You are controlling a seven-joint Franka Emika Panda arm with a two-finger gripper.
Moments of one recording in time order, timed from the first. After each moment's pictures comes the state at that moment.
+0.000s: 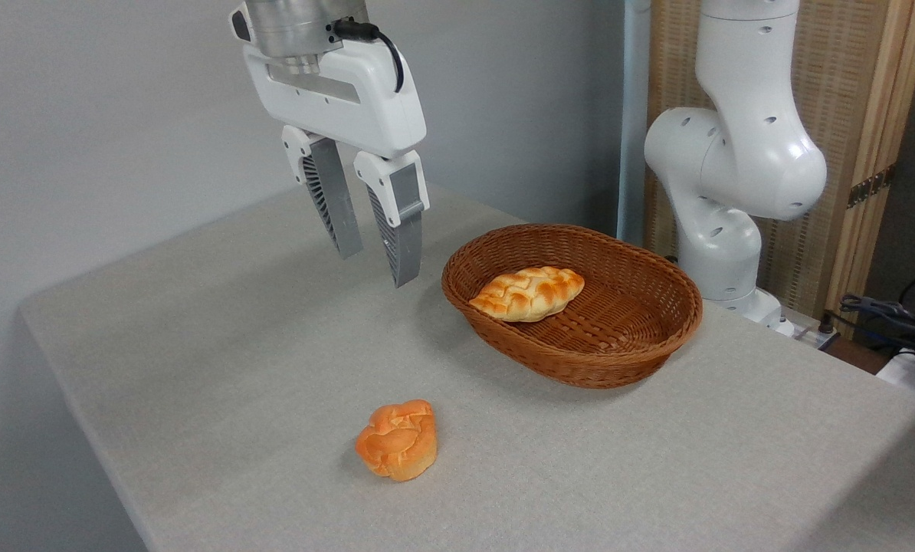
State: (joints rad) arm -0.09 -0.03 0.02 -1.61 0.02 1.56 0.68
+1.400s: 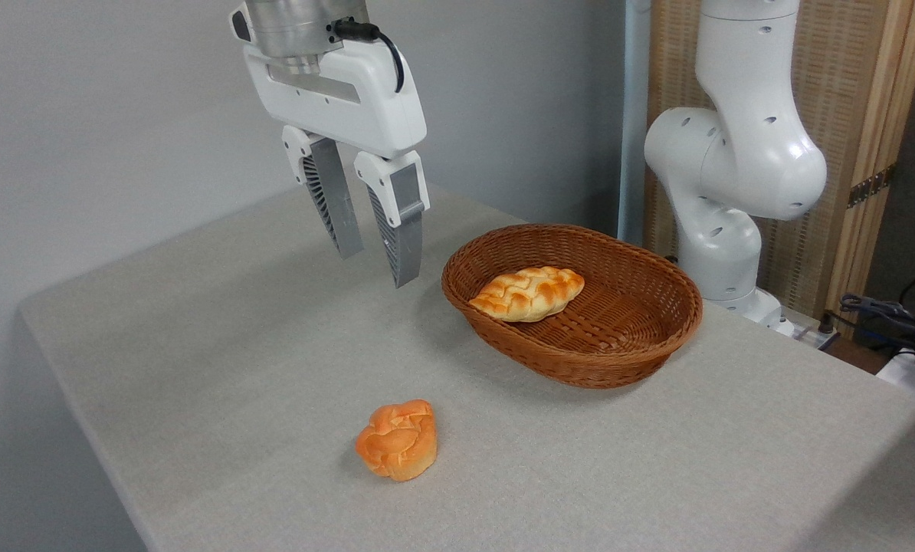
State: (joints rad) arm -0.09 -0.03 0.02 -1.61 0.02 1.56 0.68
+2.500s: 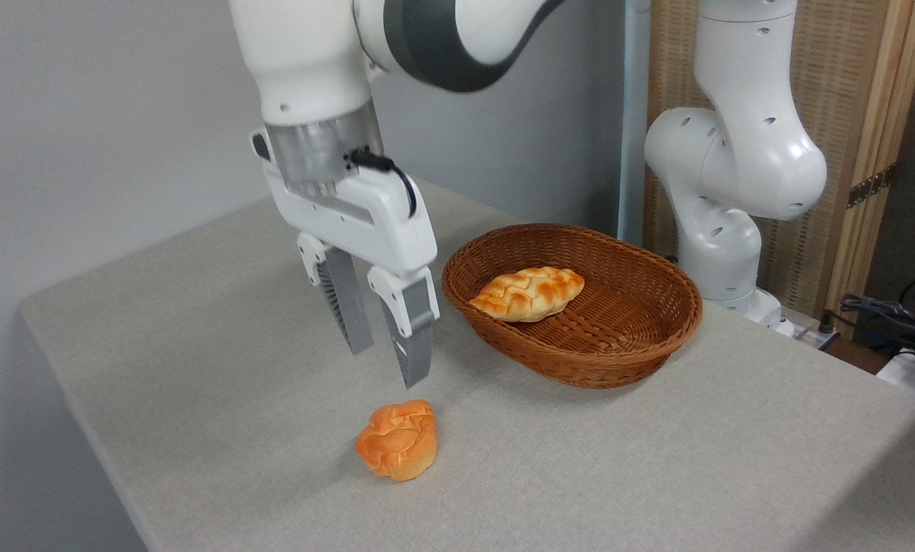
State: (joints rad) arm -0.09 0.00 0.05 -1.84 0.07 1.83 0.68
